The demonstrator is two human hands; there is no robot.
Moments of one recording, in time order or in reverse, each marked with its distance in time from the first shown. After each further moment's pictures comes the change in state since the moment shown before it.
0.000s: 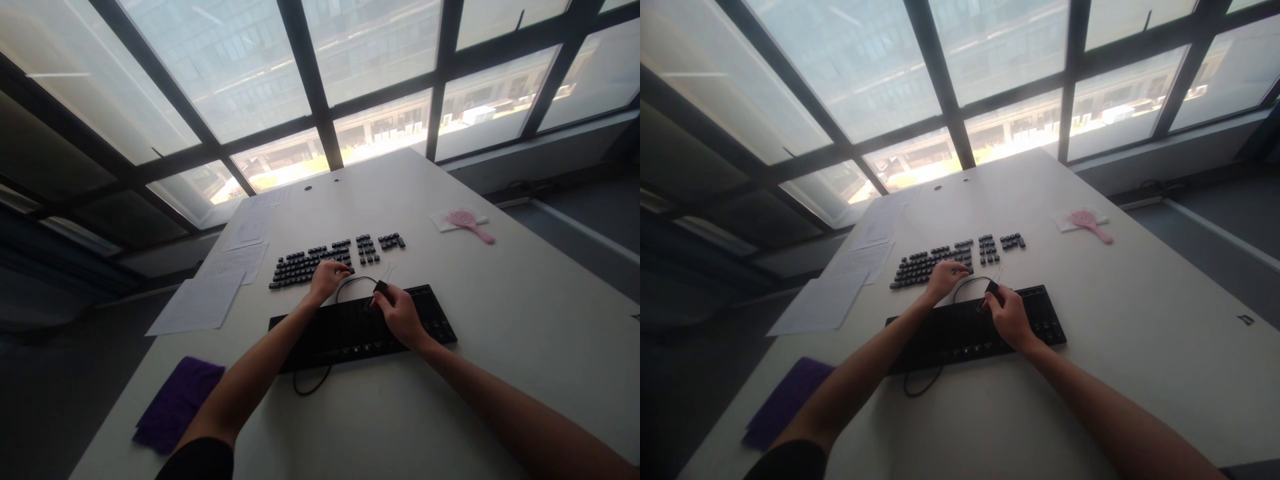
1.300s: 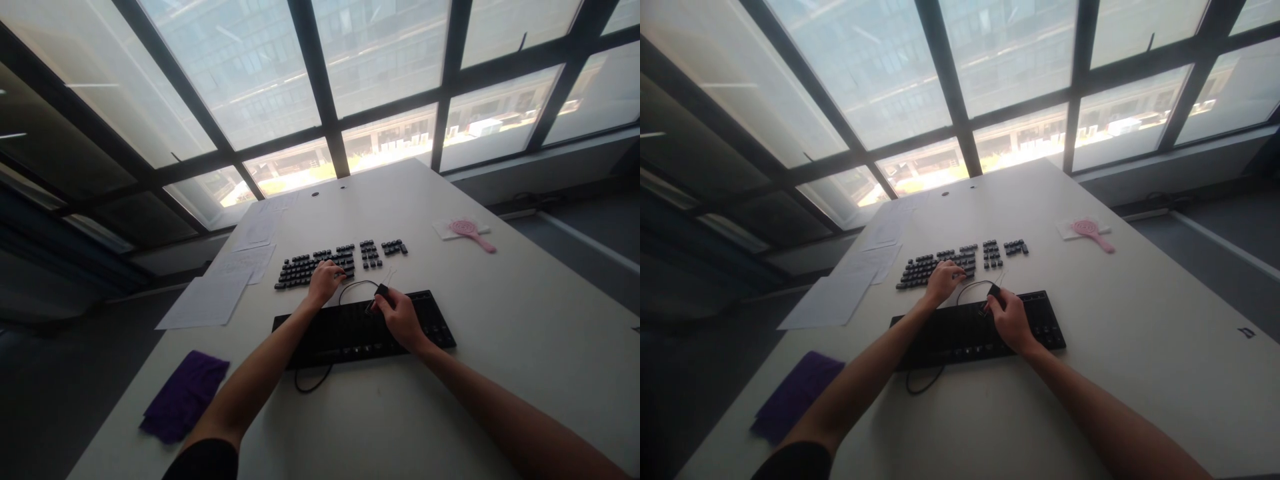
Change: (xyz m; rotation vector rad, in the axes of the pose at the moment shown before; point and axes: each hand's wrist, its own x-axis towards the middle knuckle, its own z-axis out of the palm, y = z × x) left_hand -0.009 -0.008 -0.009 0.318 0.067 0.108; right_hand -0.001 -0.001 0.000 0.026 -0.026 -0.014
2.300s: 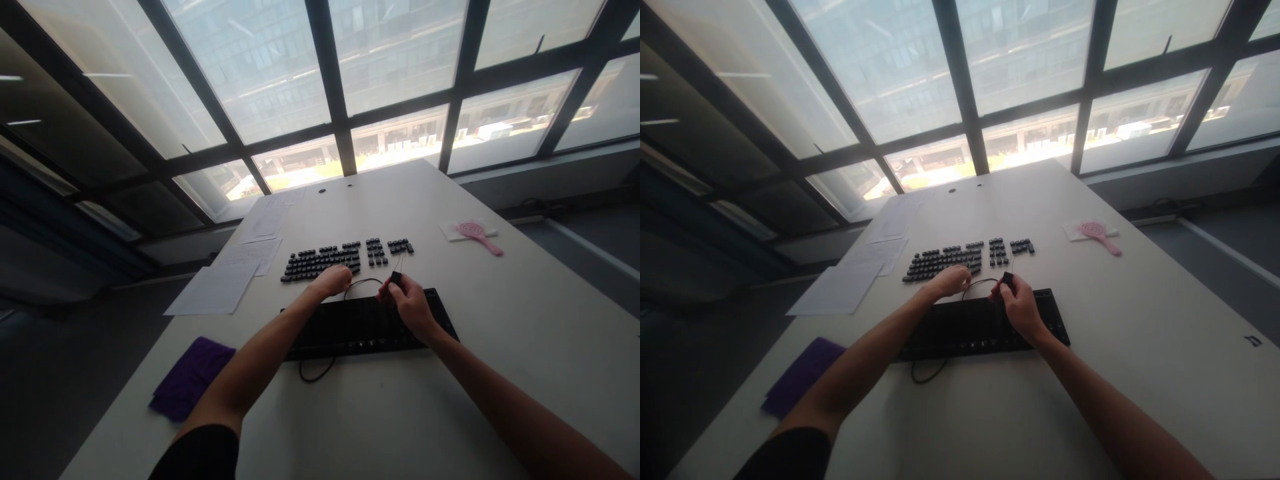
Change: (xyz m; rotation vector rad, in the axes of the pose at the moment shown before) left_hand 0.004 0.015 -0.020 0.120 -0.447 0.186; right_hand 0.011 -0.013 -0.009 0.272 -0.055 0.043
